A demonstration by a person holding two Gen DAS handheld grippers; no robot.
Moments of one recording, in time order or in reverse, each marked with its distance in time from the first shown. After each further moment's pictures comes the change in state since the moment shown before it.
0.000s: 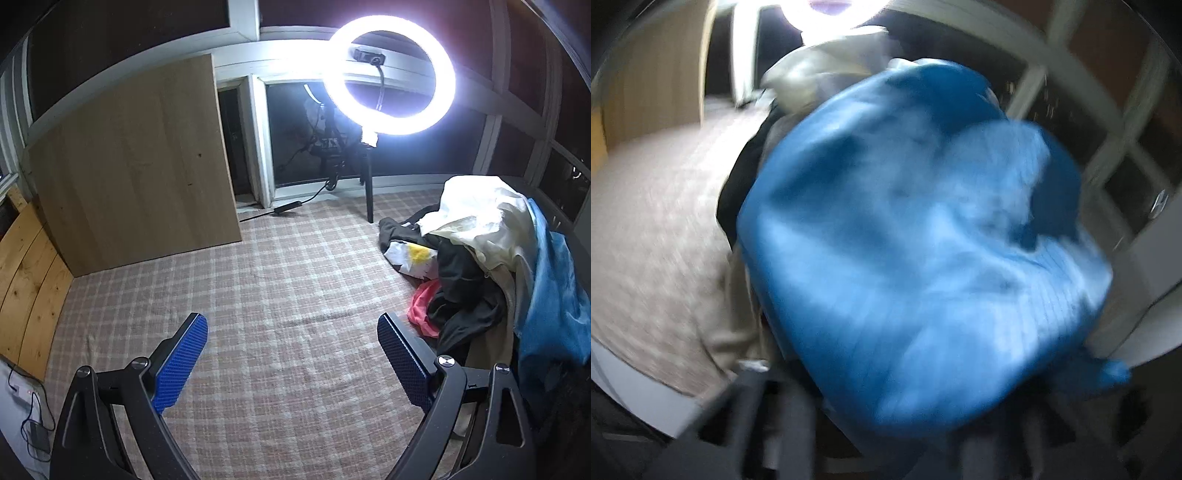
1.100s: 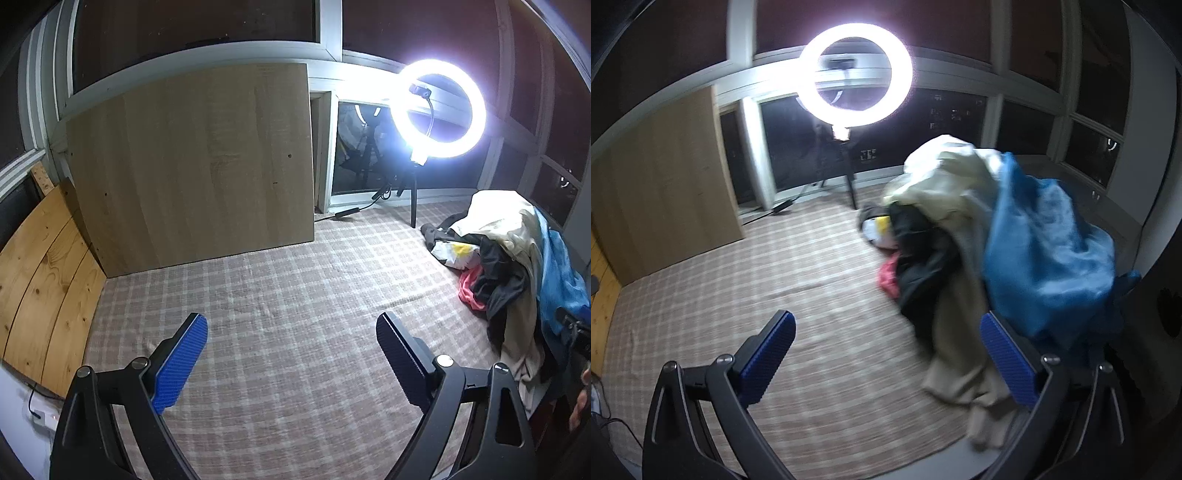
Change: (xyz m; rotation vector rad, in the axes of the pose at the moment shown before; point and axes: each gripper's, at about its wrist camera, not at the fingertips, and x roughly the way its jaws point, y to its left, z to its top) left arm -0.036 0.181 -0.037 0.000 -0.069 -0.043; right arm -0.100 0.225 0.030 0.262 -0.212 -0.142
